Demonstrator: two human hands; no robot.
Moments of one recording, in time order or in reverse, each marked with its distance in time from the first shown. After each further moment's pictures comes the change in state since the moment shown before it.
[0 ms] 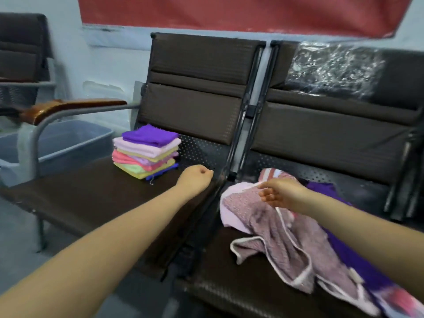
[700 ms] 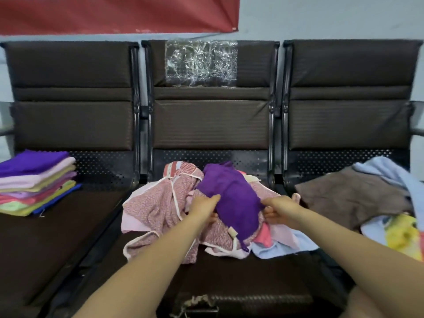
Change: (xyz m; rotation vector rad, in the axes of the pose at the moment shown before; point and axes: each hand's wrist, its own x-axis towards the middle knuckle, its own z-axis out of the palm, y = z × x) left_hand -0.102 0.151 0.235 -0.472 -0.420 -0.331; right_hand -0.122 0.141 -0.208 0.197 0.468 0.181
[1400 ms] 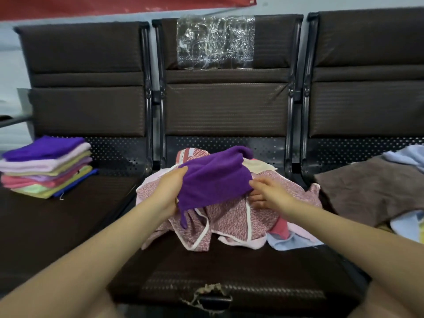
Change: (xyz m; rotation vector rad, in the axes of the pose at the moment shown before) left_hand -0.042 0.022 -0.090 -0.340 0.057 0.130; right_hand 0.007 -0.004 0.056 0.070 -0.201 -0.283
